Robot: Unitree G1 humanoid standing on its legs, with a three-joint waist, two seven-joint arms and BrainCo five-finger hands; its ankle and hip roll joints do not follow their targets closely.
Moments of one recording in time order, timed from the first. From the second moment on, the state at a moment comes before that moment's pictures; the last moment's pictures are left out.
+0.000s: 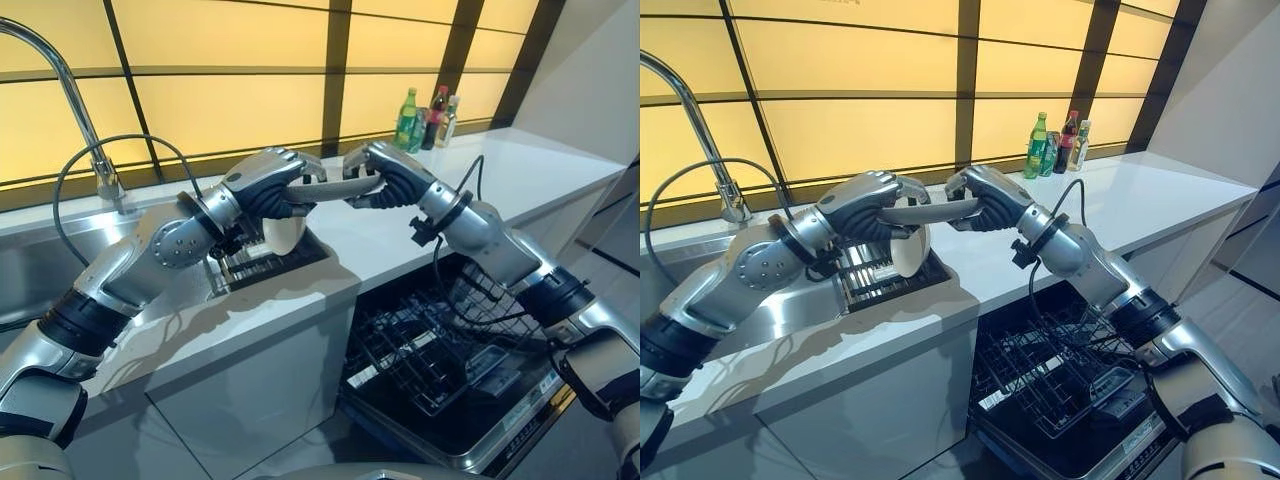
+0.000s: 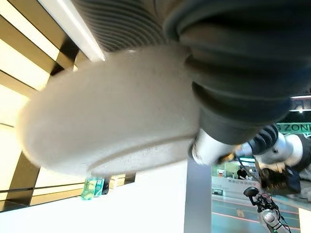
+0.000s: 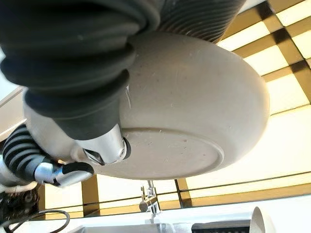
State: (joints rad) left arm -0.65 0.94 -0.45 -0.09 0.23 -0.28 -0.07; right arm -0.75 -0.70 0.56 0.20 -0.10 -0.39 -0.02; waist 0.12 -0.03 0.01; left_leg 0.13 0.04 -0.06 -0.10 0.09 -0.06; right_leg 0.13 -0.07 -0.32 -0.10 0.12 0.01
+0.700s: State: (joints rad) left arm -0.61 1.18 -0.32 0.23 0.50 -0.14 0.27; right arm -0.27 -0.93 0.14 0.12 0.07 -0.30 0.20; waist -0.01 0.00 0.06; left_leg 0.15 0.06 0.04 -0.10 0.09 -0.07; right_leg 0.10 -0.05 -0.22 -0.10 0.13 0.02
